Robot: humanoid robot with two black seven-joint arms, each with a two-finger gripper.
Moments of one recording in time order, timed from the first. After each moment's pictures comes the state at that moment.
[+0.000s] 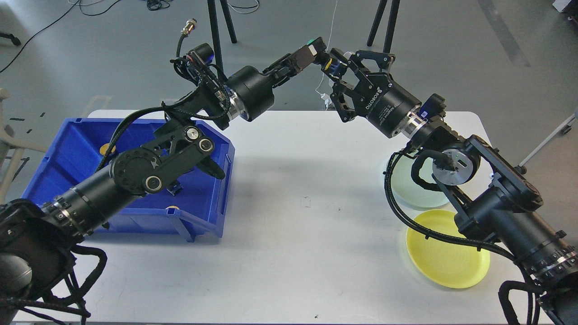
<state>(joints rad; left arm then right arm) -0.91 0.15 -0.63 -1.00 1.30 -0.01 -0.32 0.66 -0.16 0.99 1.09 -0.35 0.39 0.01</state>
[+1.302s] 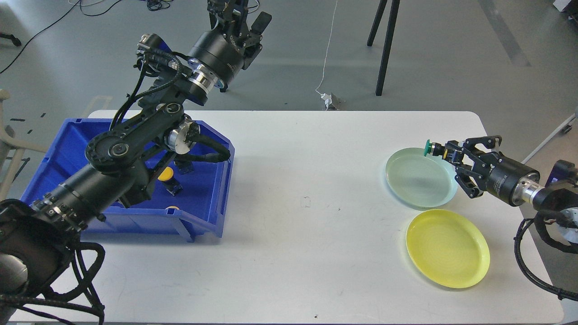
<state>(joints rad) -0.91 0.16 -0.75 -0.98 0.60 -0.01 -0.36 0.44 -0.65 0.80 0.89 -0.35 0.40 -0.05</state>
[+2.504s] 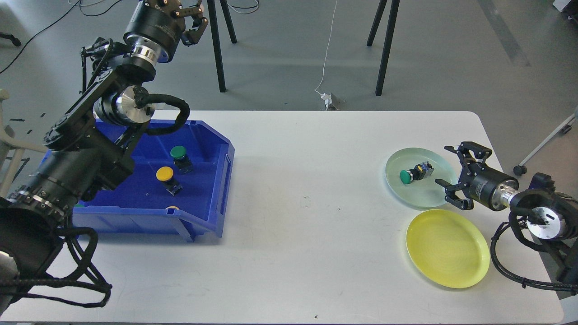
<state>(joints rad) -0.92 0.22 -0.96 -0.81 0.30 -0.14 -0.31 0.53 -0.49 0.83 0.68 -0.32 0.44 -0.05</state>
